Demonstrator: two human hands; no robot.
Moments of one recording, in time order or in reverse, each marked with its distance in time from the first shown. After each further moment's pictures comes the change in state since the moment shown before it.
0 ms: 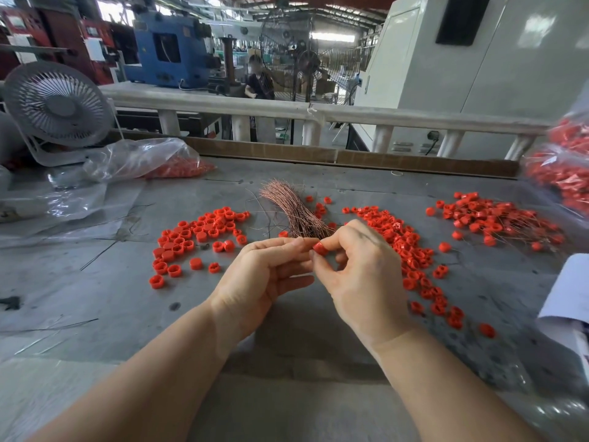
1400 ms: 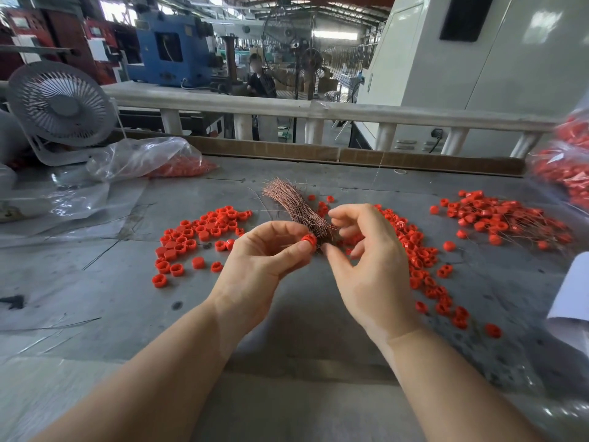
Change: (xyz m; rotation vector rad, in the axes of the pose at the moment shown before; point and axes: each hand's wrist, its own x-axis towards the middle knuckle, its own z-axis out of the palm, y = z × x) left_hand 0.005 -0.006 -0.001 -0.011 0.065 0.276; right_hand -0.001 0.009 0.003 0.147 0.050 0.079
